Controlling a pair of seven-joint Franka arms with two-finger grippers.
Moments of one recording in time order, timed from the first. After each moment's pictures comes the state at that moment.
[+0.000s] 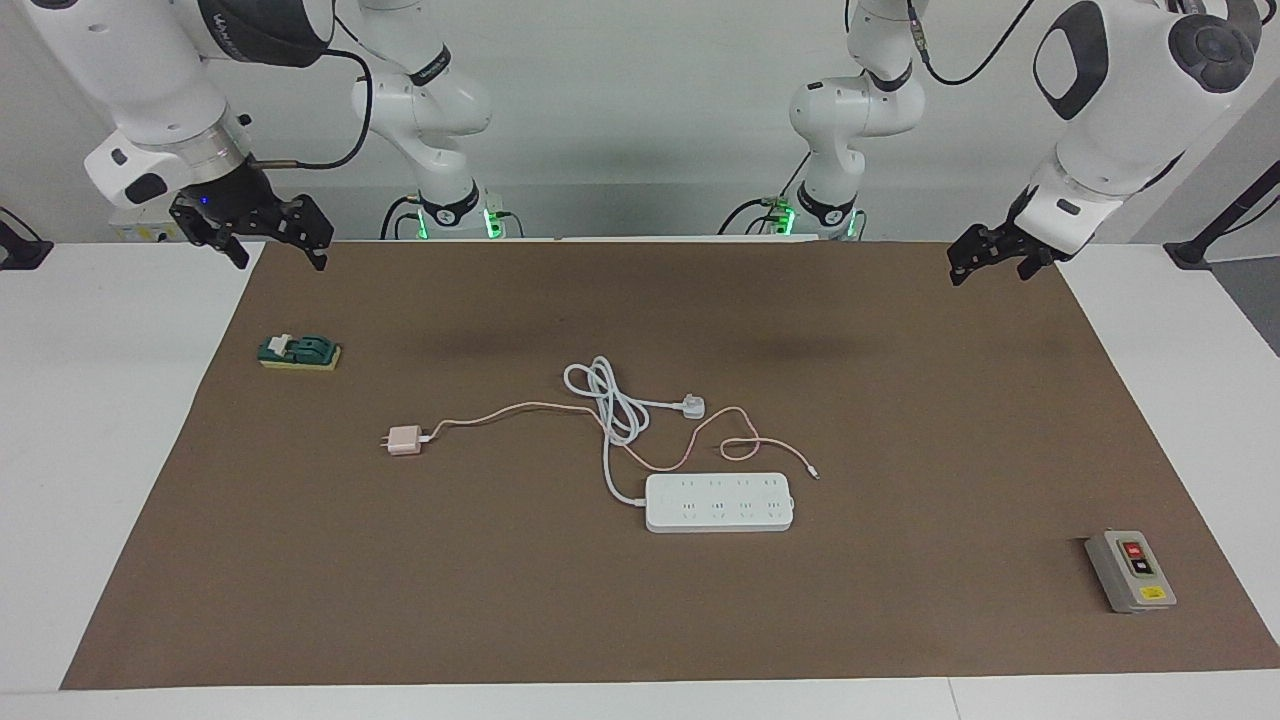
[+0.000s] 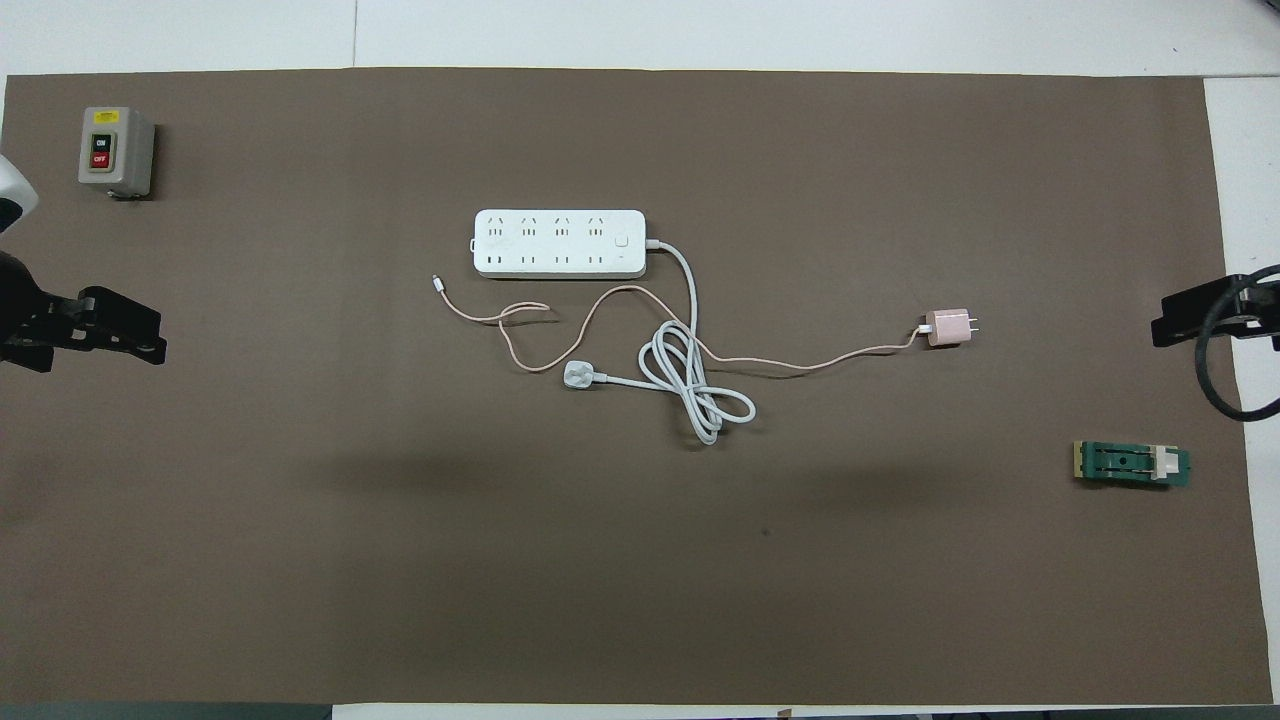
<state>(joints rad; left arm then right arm) 0.00 0.01 -0.04 -1.62 0.01 1.46 -0.04 -0.06 -0.03 -0.02 -1.61 0.00 1.50 0.03</state>
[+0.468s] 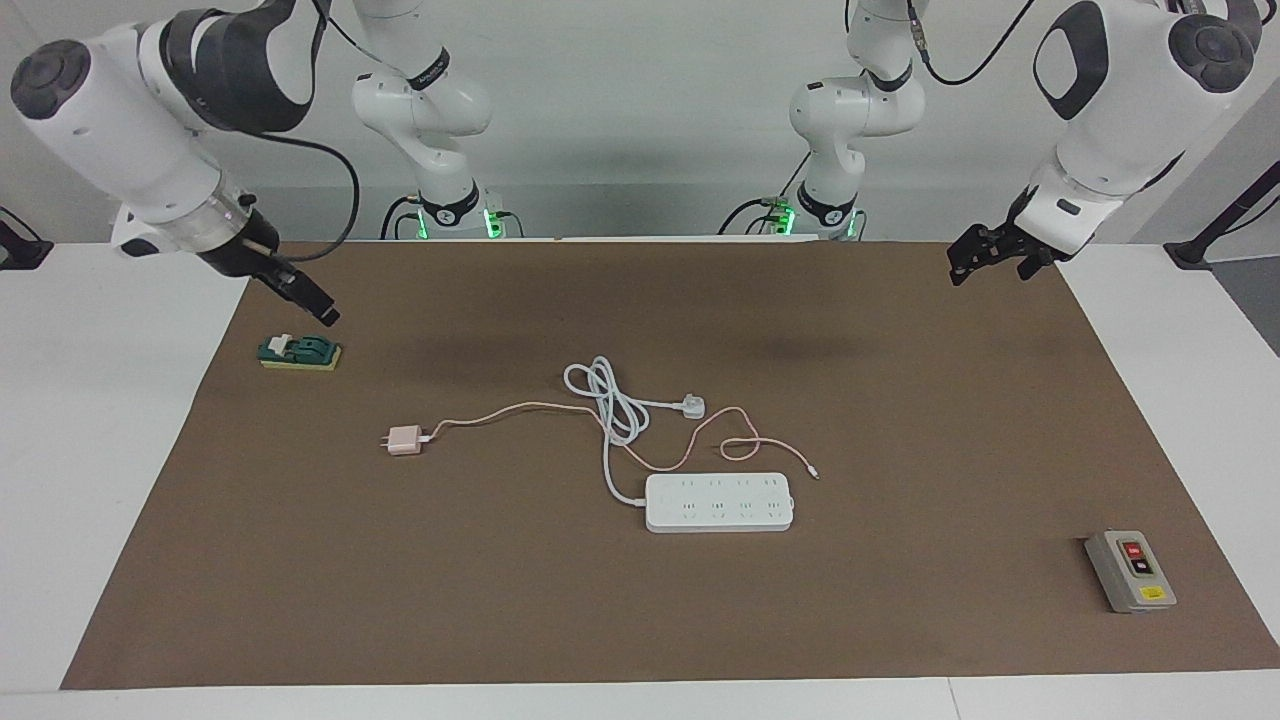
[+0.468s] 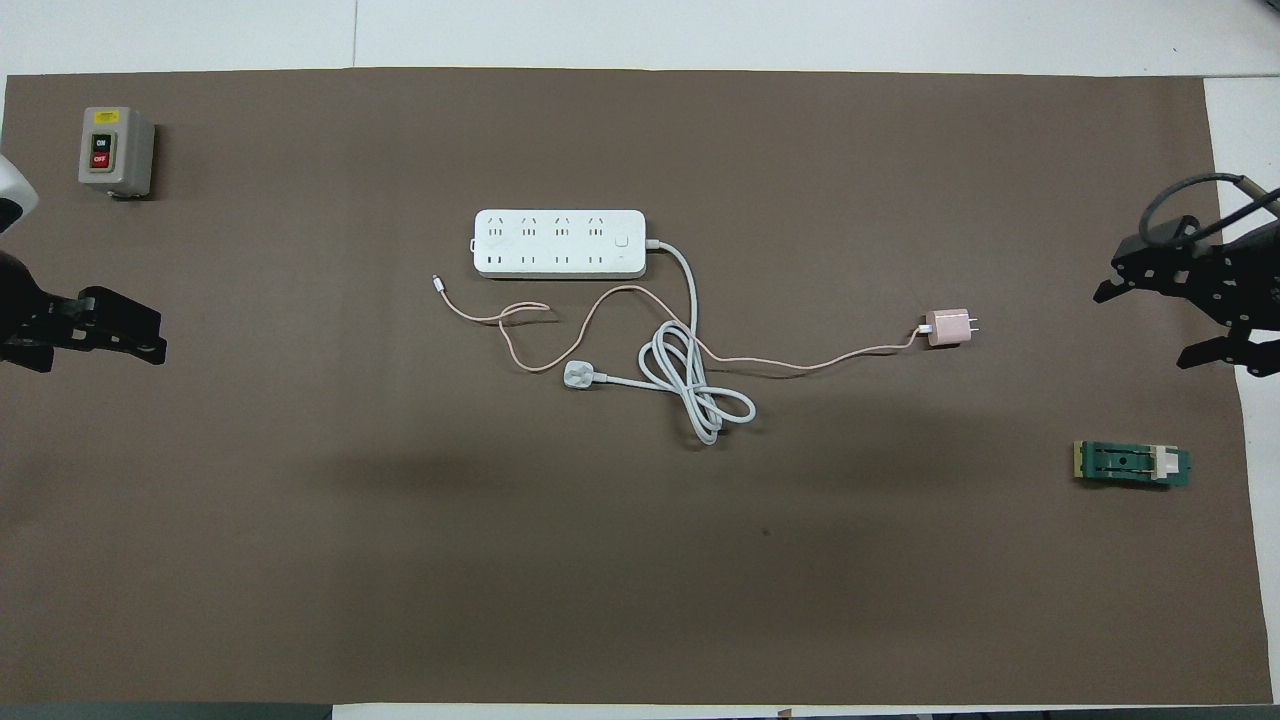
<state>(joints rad) 0.00 0.01 -0.04 -1.62 0.01 1.46 -0.04 -0.13 0.10 -0.03 -1.65 0.17 1.59 0.59</state>
